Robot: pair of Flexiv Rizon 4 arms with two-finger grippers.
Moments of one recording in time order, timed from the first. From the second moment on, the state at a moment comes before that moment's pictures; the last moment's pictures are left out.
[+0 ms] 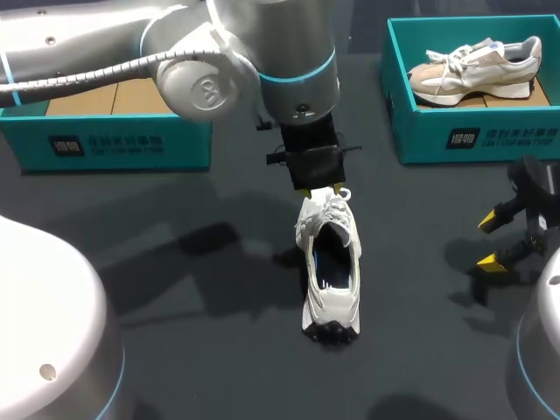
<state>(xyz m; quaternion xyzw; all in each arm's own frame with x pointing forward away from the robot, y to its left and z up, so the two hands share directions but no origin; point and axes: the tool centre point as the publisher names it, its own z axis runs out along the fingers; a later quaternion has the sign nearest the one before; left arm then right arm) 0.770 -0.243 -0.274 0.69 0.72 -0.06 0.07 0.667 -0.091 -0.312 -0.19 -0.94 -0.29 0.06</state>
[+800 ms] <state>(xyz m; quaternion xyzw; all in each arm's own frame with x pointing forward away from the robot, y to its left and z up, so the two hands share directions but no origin) 0.702 -0.260 -0.317 0.71 0.69 -0.14 0.03 0.667 -0.091 -0.312 -0.19 -0.94 -0.29 0.06</state>
